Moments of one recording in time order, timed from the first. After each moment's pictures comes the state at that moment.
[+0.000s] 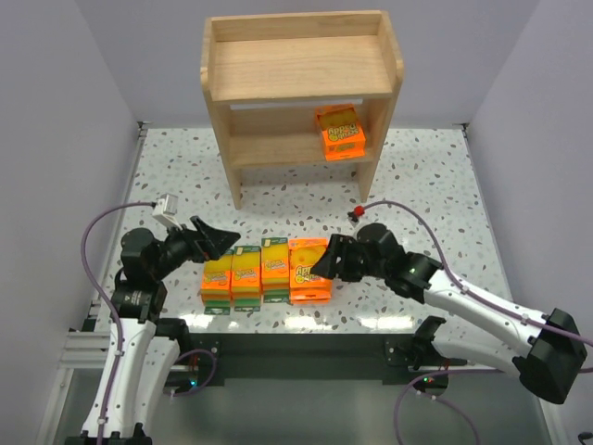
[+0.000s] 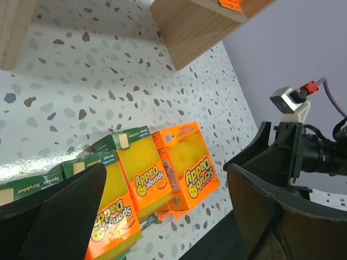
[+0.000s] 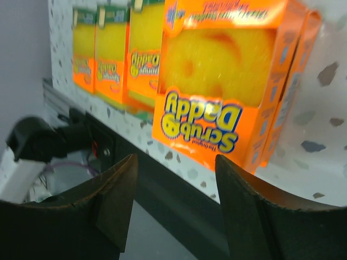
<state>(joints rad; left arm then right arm) -0.02 0.49 0.52 -0.28 0.61 -0.64 0.78 1.00 0.65 -0.28 -0.11 0.90</state>
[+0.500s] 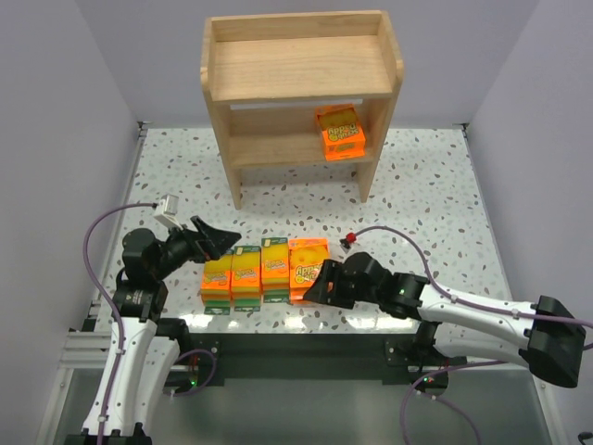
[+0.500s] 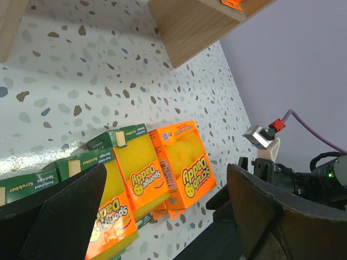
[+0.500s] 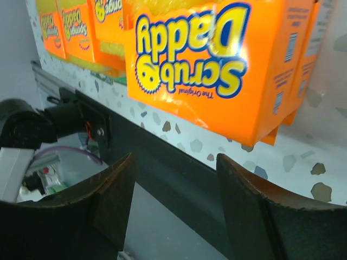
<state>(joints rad) -0.02 0.50 0.49 -0.25 0.63 -0.67 1.05 1.00 0.50 -0.20 -0.02 1.13</state>
